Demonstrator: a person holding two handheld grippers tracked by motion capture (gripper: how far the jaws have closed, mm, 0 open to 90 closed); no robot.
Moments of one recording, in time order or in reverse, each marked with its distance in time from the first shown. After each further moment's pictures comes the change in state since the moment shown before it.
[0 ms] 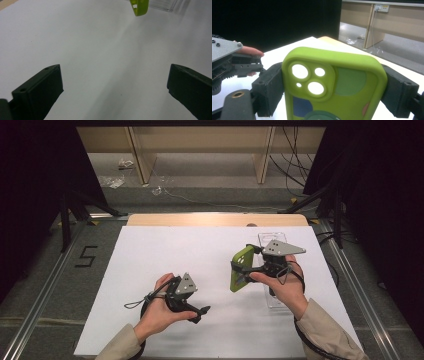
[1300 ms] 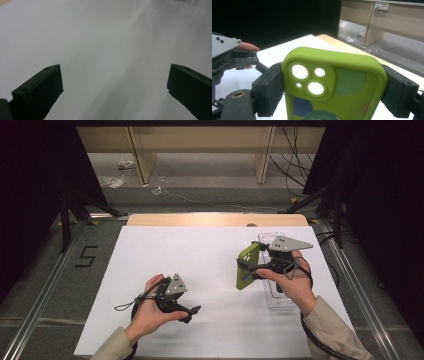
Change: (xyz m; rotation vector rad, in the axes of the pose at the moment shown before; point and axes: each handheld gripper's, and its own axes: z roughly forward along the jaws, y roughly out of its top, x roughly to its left) left arm 0.013 -0.016 -0.012 0.017 0.038 -0.027; right arm -0.012 0.009 -0.012 0.026 0.003 -0.017
